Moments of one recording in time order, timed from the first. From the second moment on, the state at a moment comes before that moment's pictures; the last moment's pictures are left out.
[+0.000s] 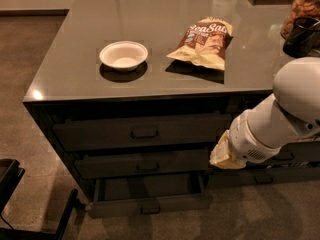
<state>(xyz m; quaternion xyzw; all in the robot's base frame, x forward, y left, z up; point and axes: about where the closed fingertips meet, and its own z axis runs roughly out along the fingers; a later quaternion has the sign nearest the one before) 0.406 -0.148 0.783 -0.60 0.77 0.09 0.18</state>
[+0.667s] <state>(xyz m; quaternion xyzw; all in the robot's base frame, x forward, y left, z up) 0.375 -0.138 0.672 -0.62 0.76 0.14 0.15</state>
